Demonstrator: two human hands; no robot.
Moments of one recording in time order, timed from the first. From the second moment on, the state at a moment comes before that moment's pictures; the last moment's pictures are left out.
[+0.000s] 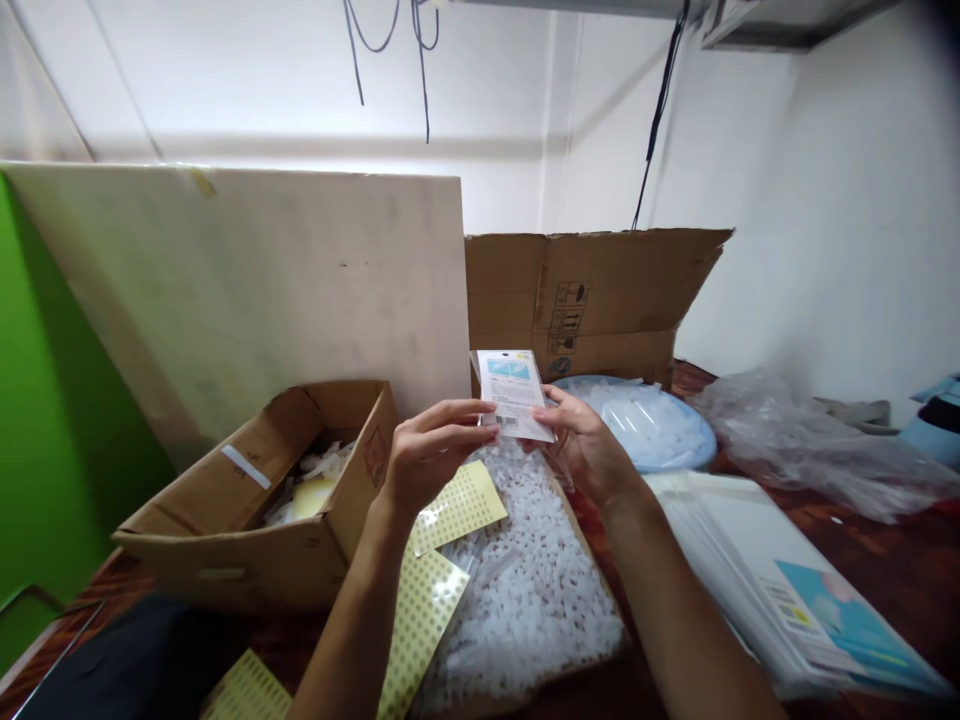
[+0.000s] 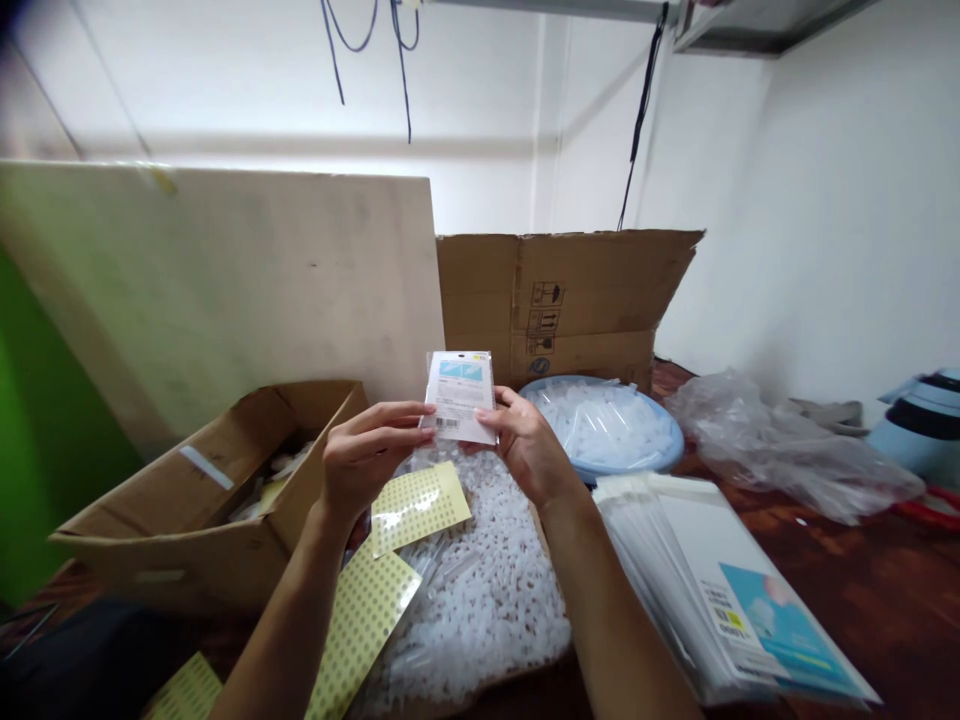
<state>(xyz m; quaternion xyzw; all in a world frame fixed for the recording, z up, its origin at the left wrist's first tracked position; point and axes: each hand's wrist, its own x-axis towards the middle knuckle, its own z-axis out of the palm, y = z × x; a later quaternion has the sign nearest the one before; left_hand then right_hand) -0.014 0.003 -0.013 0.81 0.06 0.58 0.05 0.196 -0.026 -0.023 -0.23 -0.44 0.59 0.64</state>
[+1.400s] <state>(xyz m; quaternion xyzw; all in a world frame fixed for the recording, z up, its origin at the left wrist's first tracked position) 0.005 0.000 -0.022 0.68 0.18 0.62 0.34 0.209 -0.041 -0.011 -0.24 -0.51 0.50 0.66</state>
